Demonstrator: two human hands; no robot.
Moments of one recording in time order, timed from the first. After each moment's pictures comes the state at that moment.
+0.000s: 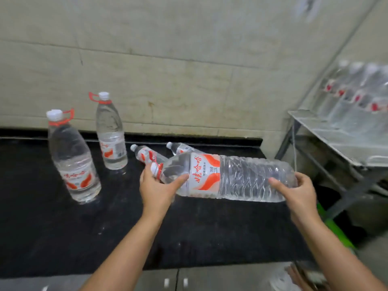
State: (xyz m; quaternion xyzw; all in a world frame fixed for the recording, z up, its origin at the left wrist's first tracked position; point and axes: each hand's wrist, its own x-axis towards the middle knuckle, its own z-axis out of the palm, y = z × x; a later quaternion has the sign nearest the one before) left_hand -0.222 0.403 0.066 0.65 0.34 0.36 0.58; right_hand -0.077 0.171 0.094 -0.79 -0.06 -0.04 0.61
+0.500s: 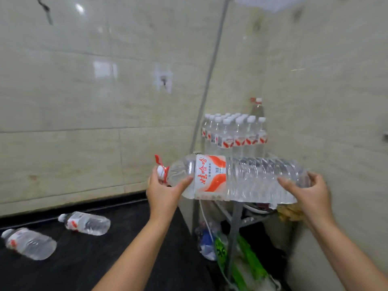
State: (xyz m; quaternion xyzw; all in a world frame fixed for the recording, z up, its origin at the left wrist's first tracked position) left_hand -0.016 0.113 0.181 0.67 0.10 0.40 0.62; right_hand 0.039 -0.157 0.205 -0.73 -0.03 -0.26 0.63
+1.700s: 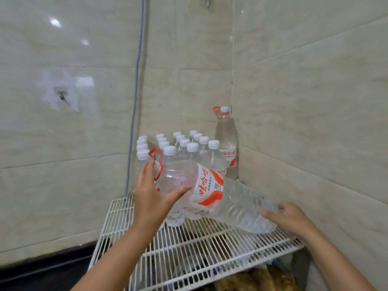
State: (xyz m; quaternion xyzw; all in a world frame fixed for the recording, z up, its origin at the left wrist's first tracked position) left_hand 0.323 -0.062 0.230 0.80 0.09 0.48 0.34; right_hand 0.422 -0.312 0.194 -0.86 -0.10 0.02 0.49
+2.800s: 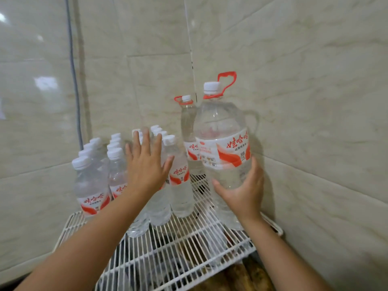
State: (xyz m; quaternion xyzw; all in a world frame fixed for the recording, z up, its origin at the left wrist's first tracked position) left_hand 0.440 -0.106 0.257 0.93 0.10 0.35 0.00; right_hand 0.475 -0.288 0.177 -0.76 -0.09 -0.40 0.49
